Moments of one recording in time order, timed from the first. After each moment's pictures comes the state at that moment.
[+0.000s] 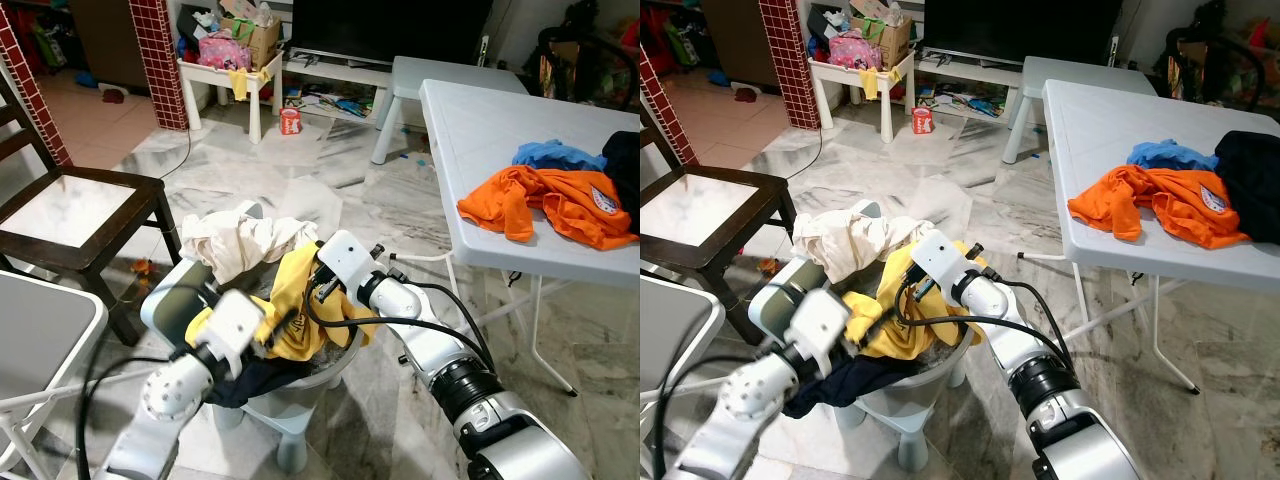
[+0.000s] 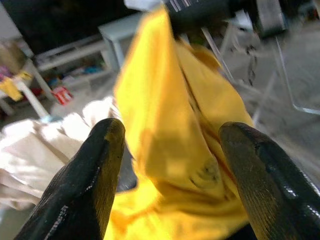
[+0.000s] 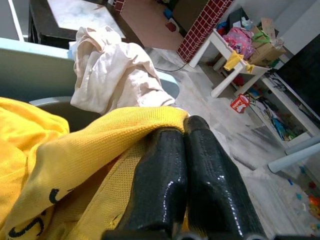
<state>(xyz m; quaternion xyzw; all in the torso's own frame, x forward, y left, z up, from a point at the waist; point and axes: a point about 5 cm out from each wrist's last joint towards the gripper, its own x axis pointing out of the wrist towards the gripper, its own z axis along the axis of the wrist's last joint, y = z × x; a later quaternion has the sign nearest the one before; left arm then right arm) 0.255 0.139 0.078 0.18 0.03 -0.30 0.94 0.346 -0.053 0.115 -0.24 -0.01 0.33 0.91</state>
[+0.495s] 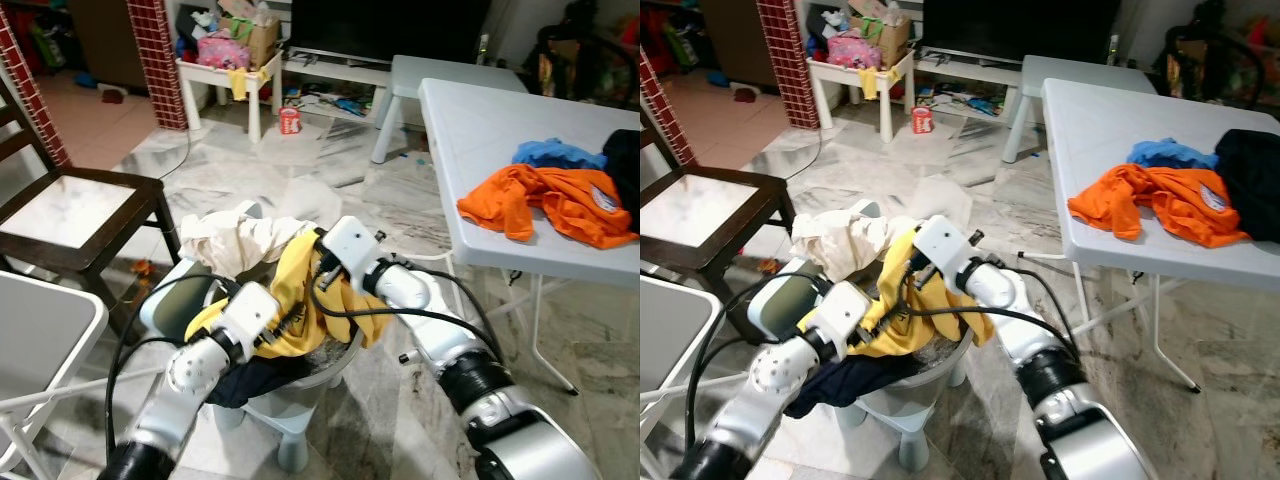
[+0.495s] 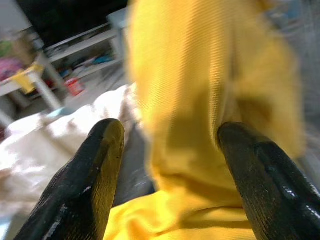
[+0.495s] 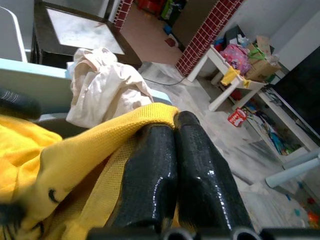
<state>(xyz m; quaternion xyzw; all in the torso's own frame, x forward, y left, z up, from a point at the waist) 0.293 0.142 0.067 0.20 0.04 -0.26 0.94 0.347 -0.060 0.134 -0.22 -0.03 0.37 0.90</state>
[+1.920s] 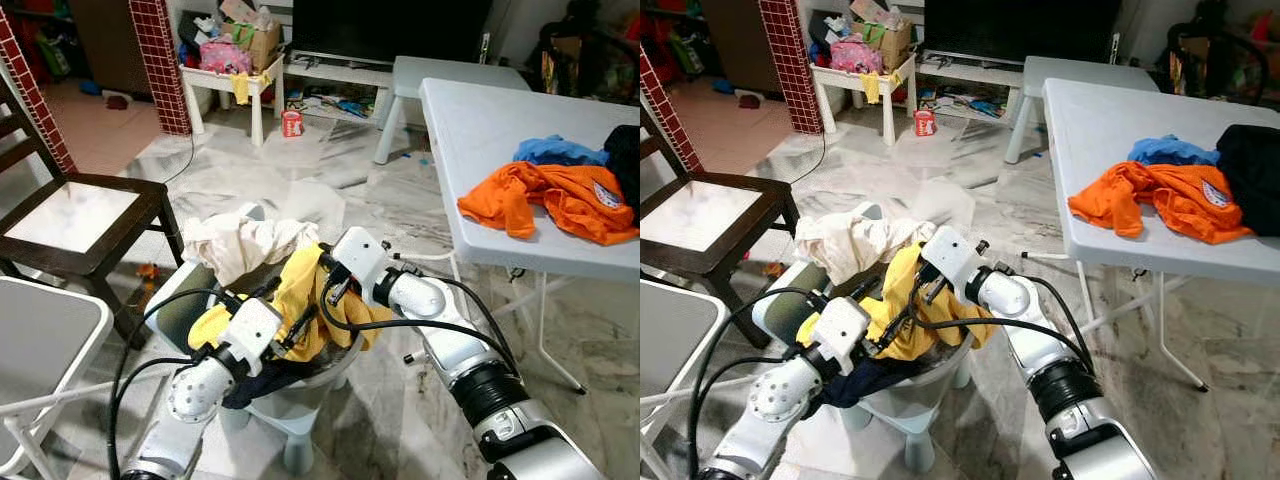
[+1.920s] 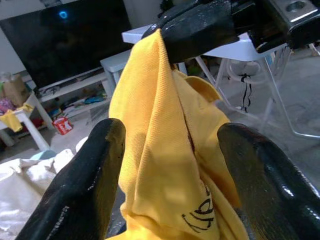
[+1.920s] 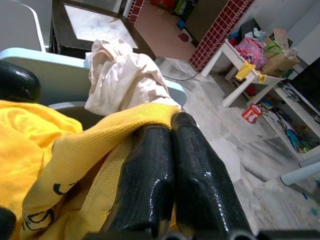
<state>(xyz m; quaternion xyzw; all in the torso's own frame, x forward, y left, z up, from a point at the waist) 0.264 0.117 0.073 0.16 -0.05 -0.31 0.94 0.339 -0.069 0.126 -0.22 0.00 0.39 0.89</state>
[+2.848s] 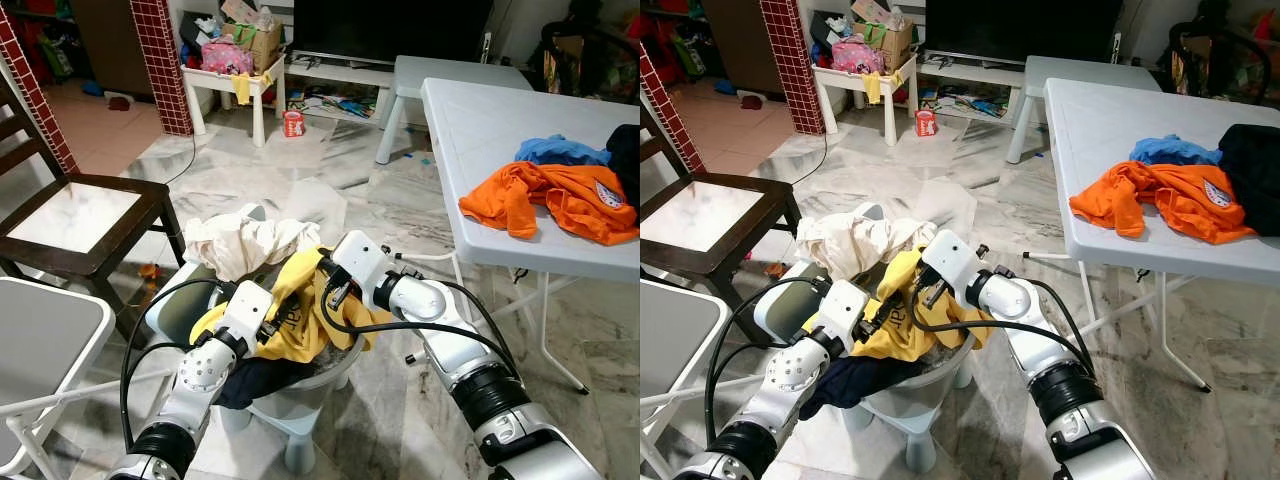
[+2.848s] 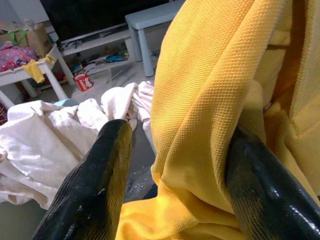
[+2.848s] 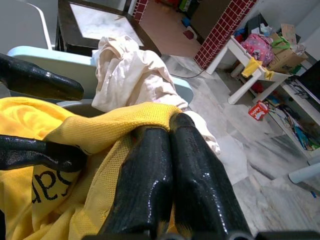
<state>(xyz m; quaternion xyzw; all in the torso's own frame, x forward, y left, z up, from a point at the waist) 0.301 0.133 0.046 0.15 0.03 -0.23 0.96 0.336 -0.069 0.123 -0.22 0.01 0.40 0.89</state>
